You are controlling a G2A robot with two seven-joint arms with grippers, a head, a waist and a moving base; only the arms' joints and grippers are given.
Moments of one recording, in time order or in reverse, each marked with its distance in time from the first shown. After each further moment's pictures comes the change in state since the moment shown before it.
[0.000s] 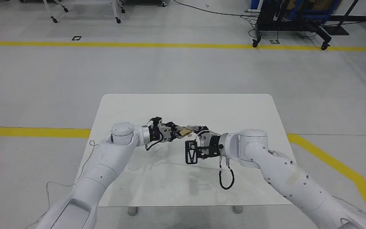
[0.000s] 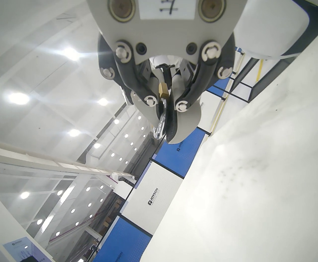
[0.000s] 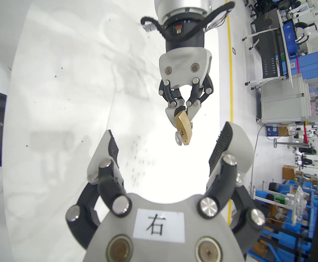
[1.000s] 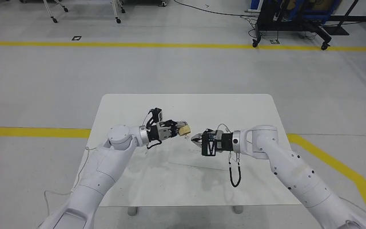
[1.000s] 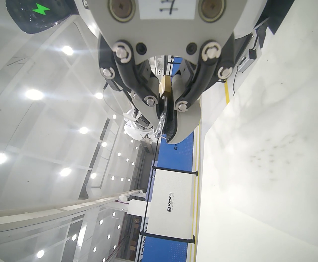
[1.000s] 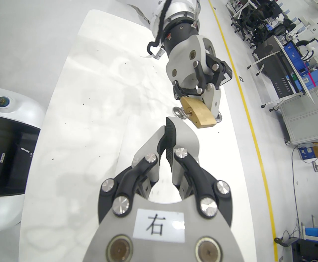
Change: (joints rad) left arm 0.084 0.023 -0.070 -0.151 0.075 -0.276 -0.020; right arm -0.021 0.008 0.083 0.177 0.050 -0.108 -0.348
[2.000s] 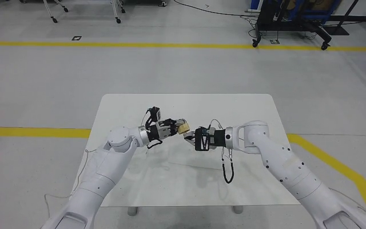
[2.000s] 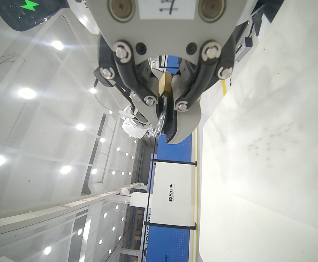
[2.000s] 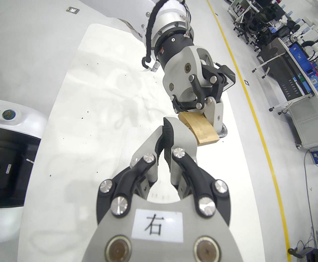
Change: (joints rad) left arm 0.030 0.001 -0.030 -0.036 0.018 -0.025 0.062; right arm 0.088 -0.048 -0.083 0.078 0.040 -0.013 -0.027
